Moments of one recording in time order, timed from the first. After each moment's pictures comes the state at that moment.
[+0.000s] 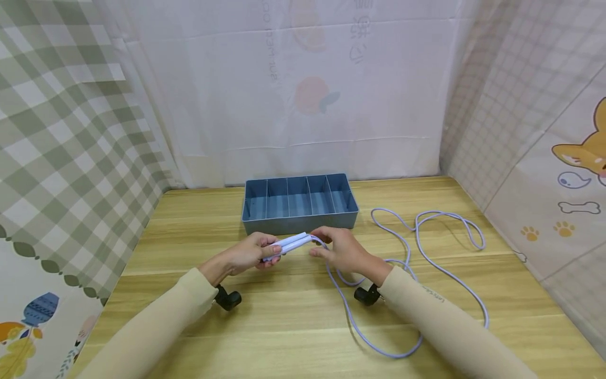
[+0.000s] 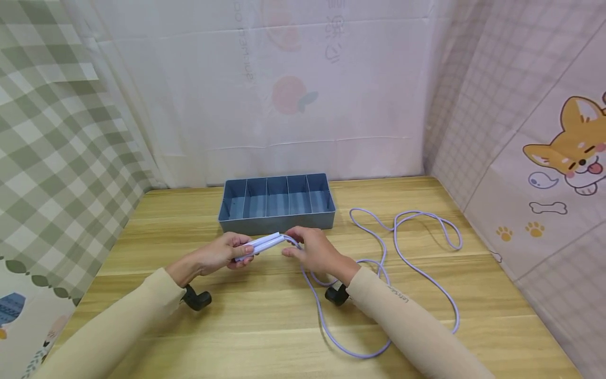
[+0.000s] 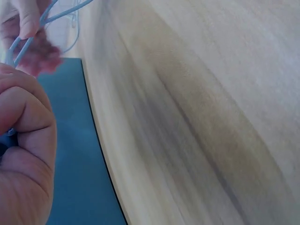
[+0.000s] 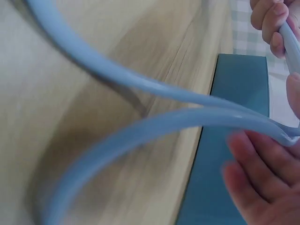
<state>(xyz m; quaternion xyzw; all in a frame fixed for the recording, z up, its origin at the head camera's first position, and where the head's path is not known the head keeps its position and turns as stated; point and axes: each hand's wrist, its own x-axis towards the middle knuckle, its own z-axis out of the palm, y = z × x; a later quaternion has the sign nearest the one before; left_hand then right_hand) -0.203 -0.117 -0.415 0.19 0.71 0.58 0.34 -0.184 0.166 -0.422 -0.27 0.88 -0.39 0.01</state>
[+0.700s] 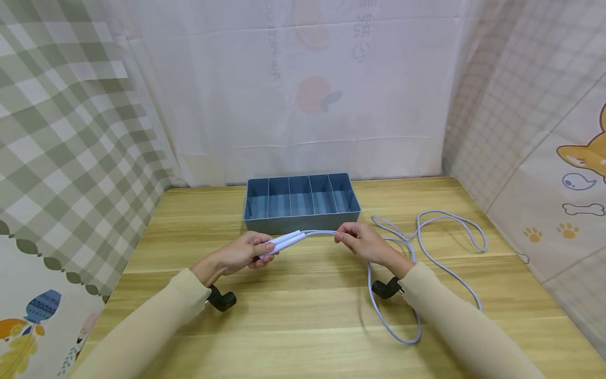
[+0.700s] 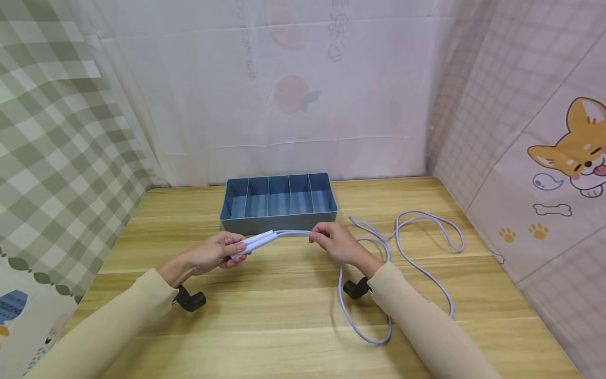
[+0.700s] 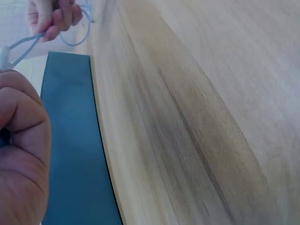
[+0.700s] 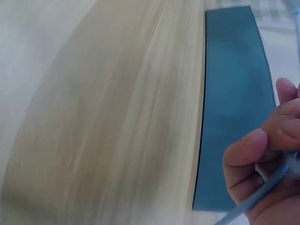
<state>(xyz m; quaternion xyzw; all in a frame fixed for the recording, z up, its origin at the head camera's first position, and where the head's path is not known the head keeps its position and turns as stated) -0.200 -0.134 -0.409 0.20 0.68 0.61 0.35 -0.198 0.214 -0.423 -0.18 0.85 -0.48 0.10</state>
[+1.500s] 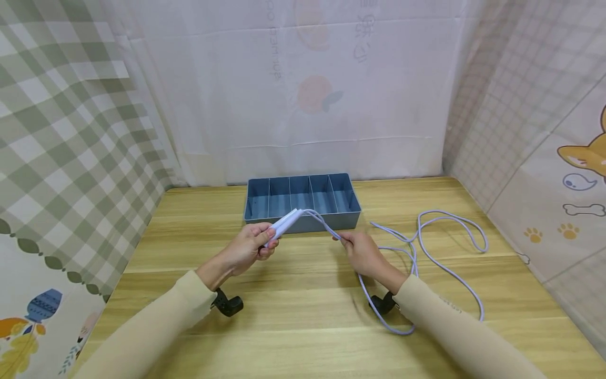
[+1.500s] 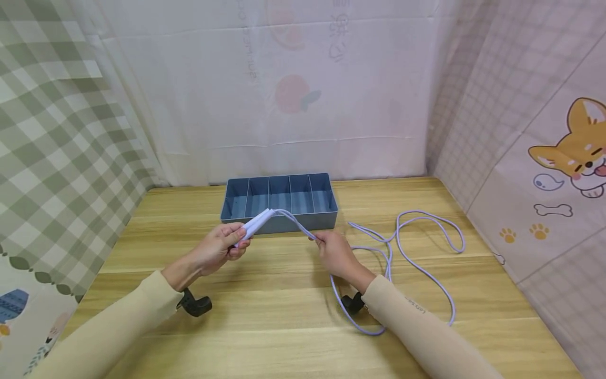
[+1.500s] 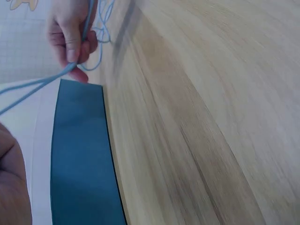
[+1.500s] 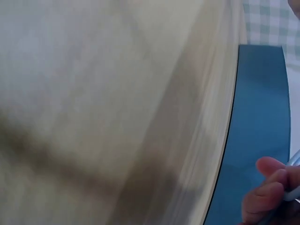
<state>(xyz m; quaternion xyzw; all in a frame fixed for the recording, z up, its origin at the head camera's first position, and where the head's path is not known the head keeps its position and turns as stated) -0.190 -0.116 -0.401 0.15 0.60 0.74 0.26 -0.178 0.196 -0.437 -0.14 0.92 -0.37 -0.02</state>
